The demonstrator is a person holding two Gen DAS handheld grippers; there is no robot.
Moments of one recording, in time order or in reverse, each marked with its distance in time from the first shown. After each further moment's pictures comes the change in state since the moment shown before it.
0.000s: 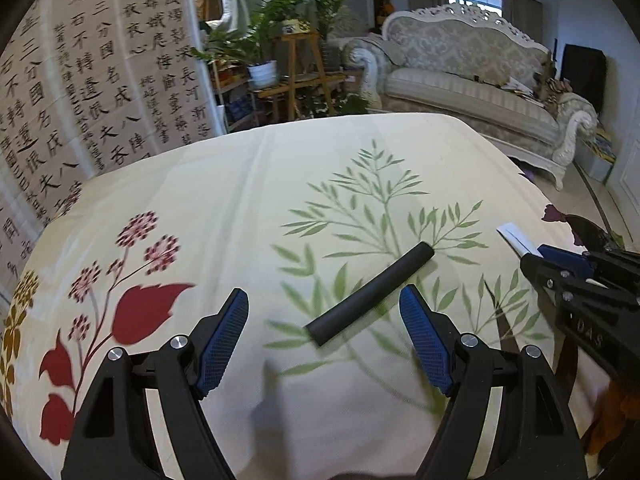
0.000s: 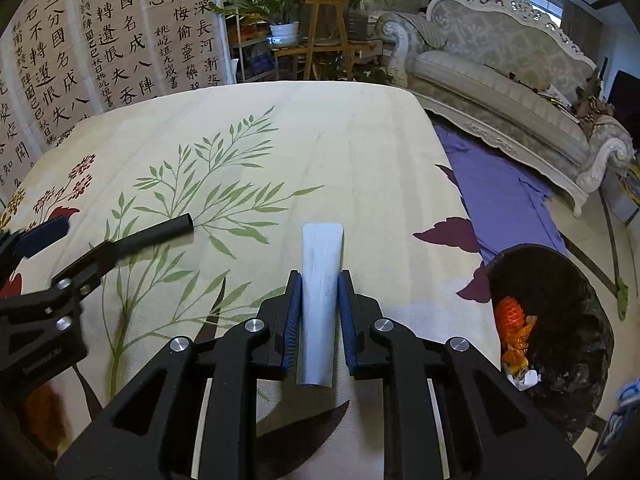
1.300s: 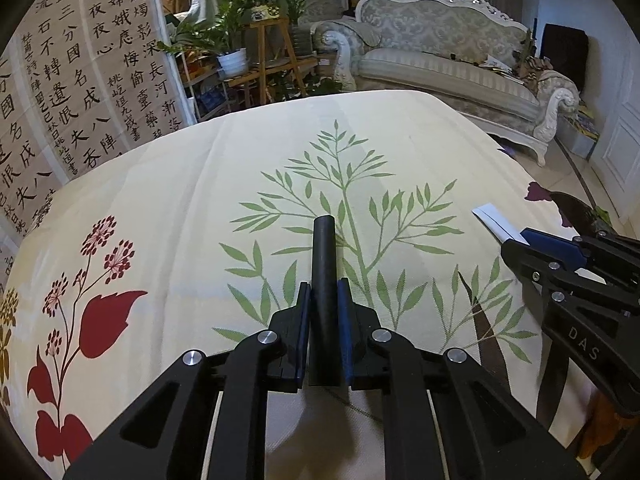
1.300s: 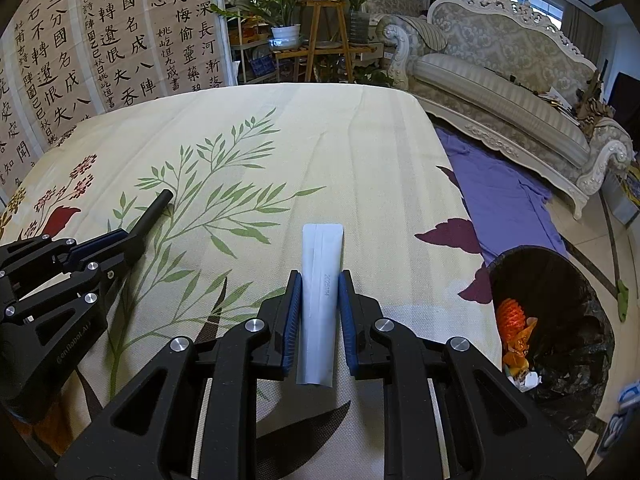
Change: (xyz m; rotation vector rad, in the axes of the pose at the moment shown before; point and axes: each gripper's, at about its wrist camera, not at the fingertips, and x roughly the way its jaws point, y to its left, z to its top) left arm 0.008 -0.022 0.001 0.048 0.058 -0.059; right arm 0.000 0.001 -0.001 0.001 -0.007 0.004
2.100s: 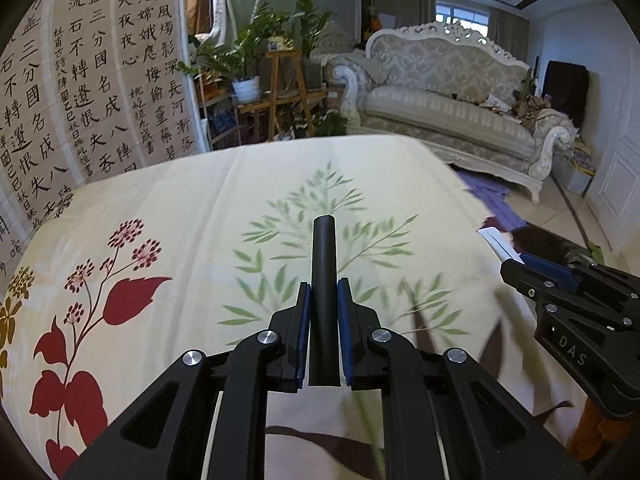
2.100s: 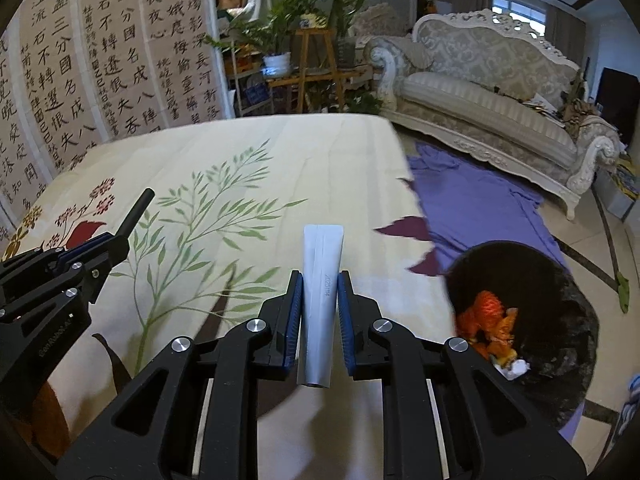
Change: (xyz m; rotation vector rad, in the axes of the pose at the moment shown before) left arm -0.058 -0.015 -0.008 -0.068 -0.129 -0.023; right arm -0.059 -0.018 -0.017 0.053 -0.109 -0.011
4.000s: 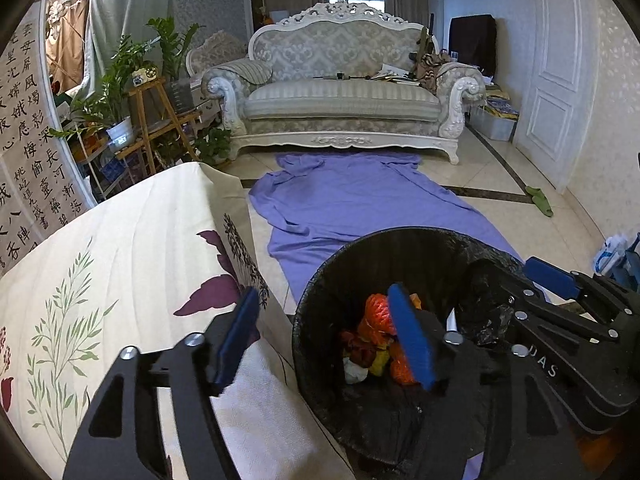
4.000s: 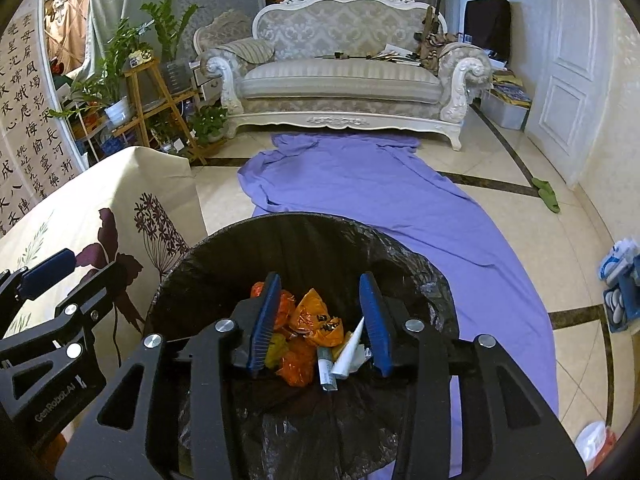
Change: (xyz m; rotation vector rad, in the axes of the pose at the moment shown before) left arm 0.065 -0.225 0.028 0.257 0.003 -0.212; right arm 0.005 -0.224 -0.045 0.359 -0.015 -0.334
